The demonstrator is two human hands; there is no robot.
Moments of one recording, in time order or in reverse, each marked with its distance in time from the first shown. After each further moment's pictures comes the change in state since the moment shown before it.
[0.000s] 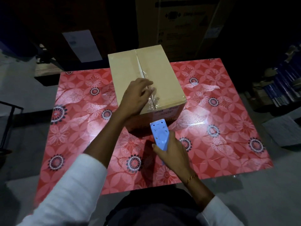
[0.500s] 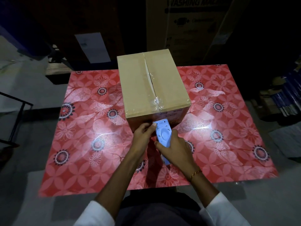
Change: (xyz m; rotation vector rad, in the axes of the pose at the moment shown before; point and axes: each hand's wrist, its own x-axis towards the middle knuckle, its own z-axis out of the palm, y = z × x) left_hand -0.116 0.014 0.070 -0.987 0.138 -0.775; right_hand 0.010 -0.012 -0.018 -0.050 -0.077 0.007
